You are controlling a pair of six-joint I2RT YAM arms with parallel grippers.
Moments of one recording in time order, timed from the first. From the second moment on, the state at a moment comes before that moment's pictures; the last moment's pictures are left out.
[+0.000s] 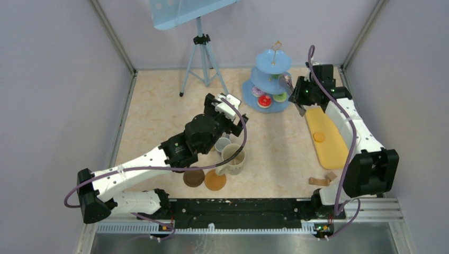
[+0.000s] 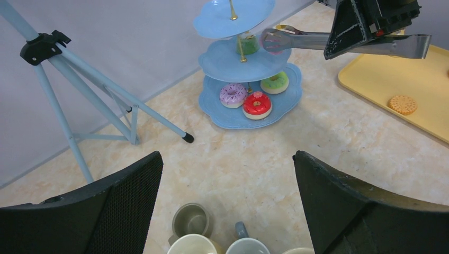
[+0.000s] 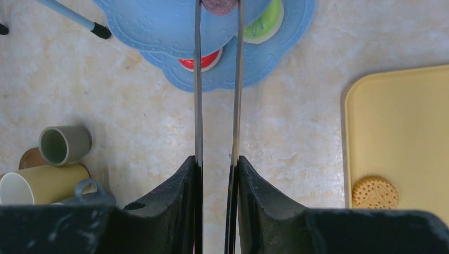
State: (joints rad) left arm -1.06 1.14 1.05 0.02 -0.51 0.15; right arm 0.13 1.45 1.33 -0.63 -0.13 0.28
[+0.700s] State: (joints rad) left arm -1.05 1.14 1.03 0.05 -0.51 0.16; right arm 0.18 1.52 1.41 -0.67 -0.03 0.25
